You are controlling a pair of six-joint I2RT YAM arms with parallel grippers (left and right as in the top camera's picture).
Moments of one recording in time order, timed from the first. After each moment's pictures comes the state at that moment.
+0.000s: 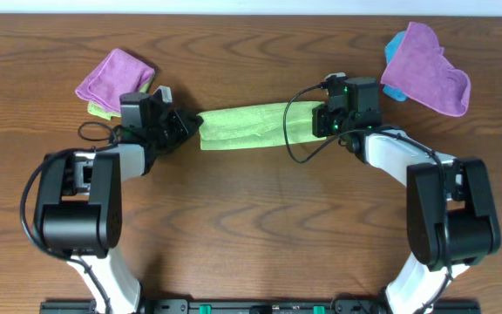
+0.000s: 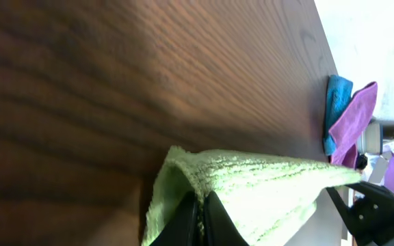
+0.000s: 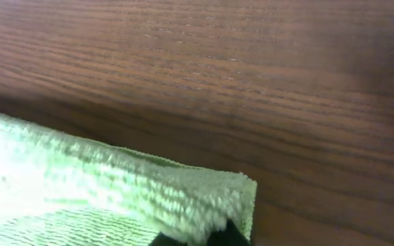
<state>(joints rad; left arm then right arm) -0.02 1.97 0.87 0.36 0.67 -0.73 0.16 1.92 1.01 0.08 -0.25 0.09</state>
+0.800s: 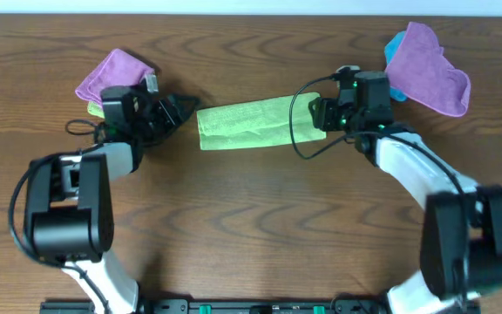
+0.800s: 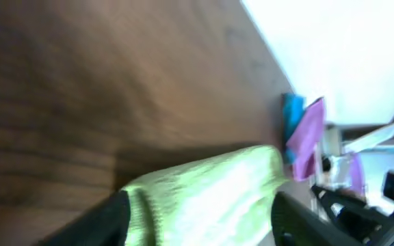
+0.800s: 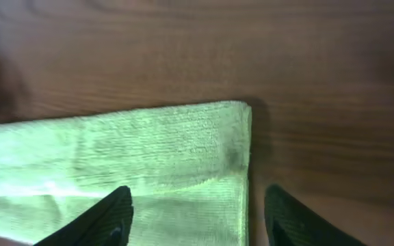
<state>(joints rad) 0.06 1.91 0.88 0.44 0.79 -0.75 0.15 1.73 1.02 -0.08 -0.24 0.24</state>
